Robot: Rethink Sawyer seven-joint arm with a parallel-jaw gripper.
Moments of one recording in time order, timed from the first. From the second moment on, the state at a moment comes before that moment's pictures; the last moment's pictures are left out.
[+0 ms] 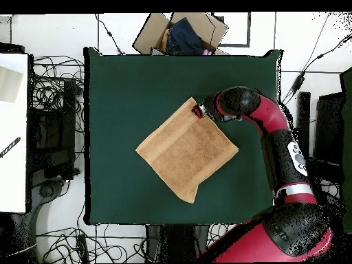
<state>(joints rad) -0.85 -0.07 0.79 1.11 -0.46 1.05 0.95</state>
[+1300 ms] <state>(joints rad) -0.75 -0.13 0.66 1.11 -0.41 0.99 0.95</state>
